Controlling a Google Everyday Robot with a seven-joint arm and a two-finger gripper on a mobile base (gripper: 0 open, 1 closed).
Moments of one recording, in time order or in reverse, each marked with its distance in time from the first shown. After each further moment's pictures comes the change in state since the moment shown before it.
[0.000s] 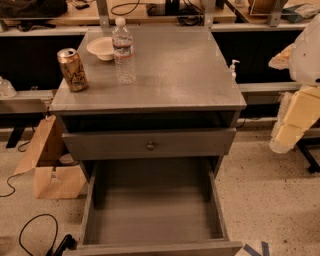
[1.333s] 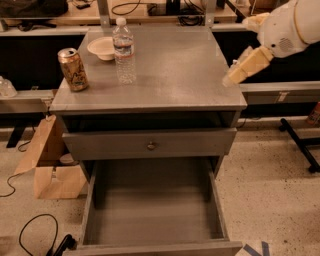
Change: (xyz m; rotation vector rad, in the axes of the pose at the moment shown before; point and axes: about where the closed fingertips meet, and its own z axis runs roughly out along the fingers) arm -0.062 -0.163 0.048 0.193 -0.530 0.049
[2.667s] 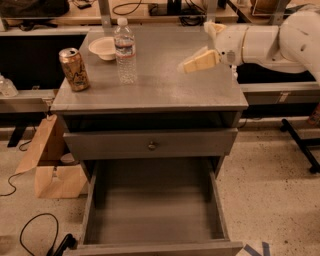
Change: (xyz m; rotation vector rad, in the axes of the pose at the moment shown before) arm -0.055 -0.039 0.118 0.013 -0.496 0.149
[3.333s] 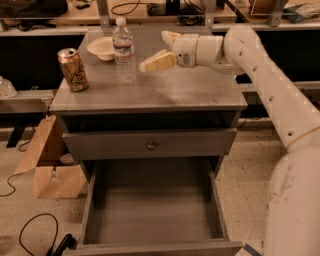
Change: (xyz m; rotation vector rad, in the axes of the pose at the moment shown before) arm -0.003 0.018 0.127 -0.170 -0.146 0.113
